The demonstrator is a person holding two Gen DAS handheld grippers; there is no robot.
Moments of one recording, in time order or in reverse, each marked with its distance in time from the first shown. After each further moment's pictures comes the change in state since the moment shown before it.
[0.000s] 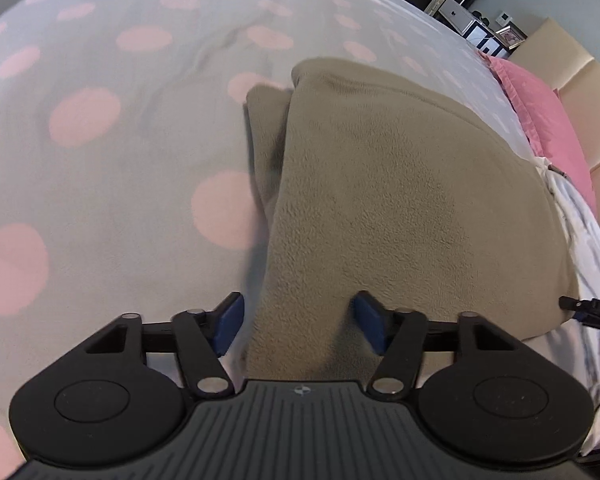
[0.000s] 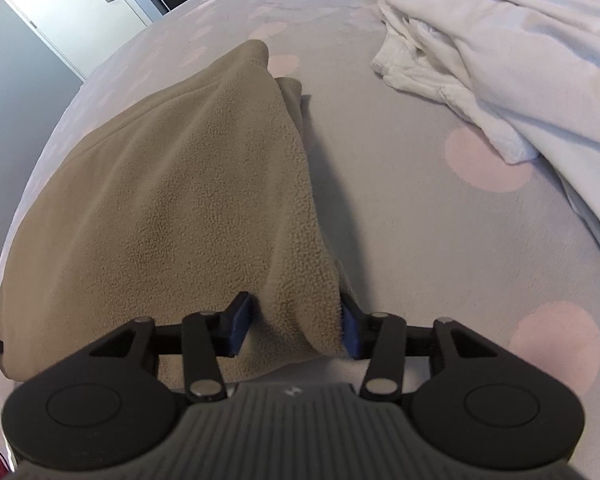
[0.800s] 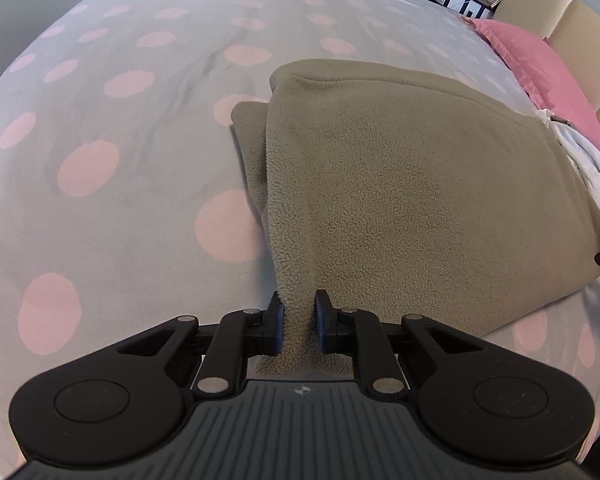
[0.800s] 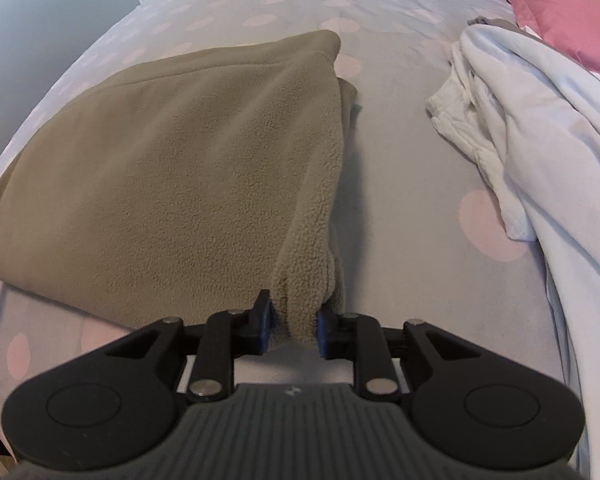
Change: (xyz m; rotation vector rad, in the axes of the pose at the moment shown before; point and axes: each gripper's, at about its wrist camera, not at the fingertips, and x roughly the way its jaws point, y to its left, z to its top) left arm -0.019 -0.030 -0.002 0.207 -0.016 0.121; right arm -0.028 0.019 0.006 -0.361 0.065 -0.024
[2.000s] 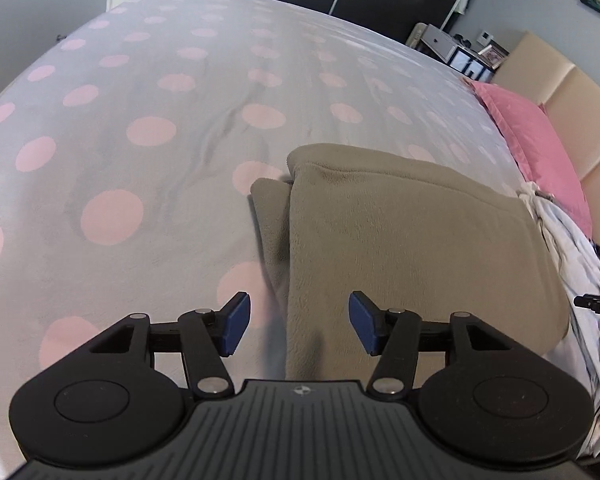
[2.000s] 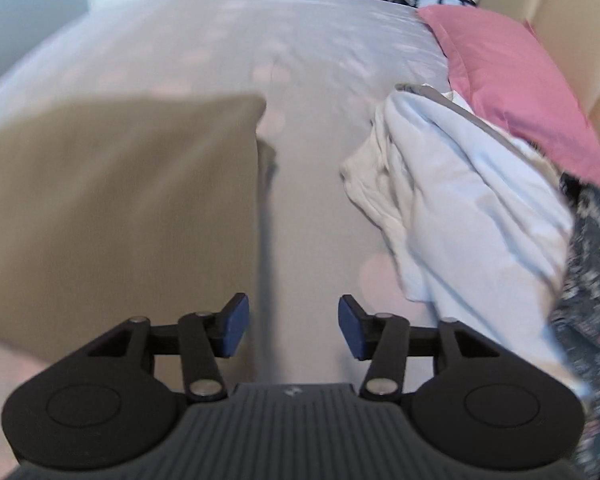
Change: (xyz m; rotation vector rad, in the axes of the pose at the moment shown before) left arm -0.037 0.031 0.039 -0.129 -0.107 -0.066; right arm -0.028 -0.005 0.030 0.023 -0.104 -0.250
